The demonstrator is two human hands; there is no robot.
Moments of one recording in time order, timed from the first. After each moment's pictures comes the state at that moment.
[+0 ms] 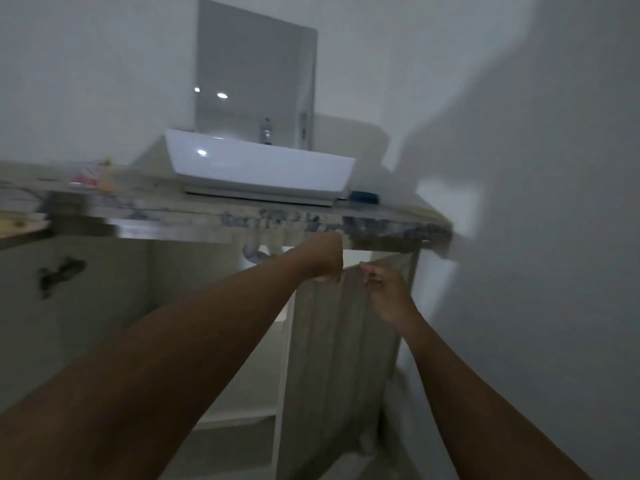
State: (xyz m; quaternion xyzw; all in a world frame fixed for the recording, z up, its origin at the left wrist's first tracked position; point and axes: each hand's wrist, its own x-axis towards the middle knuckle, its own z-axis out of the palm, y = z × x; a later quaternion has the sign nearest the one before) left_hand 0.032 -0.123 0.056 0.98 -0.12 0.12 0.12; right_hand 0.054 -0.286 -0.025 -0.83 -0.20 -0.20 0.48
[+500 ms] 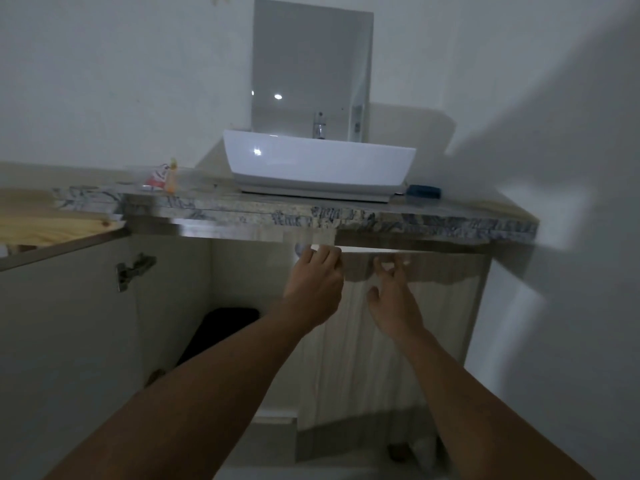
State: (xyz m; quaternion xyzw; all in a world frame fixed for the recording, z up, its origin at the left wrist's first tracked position) left_hand 0.038 -0.047 -0.030 0.90 -0.08 0.38 -0.18; right_hand 0.099 -0.206 -0.061 -0.90 -0.18 -0.25 0.30
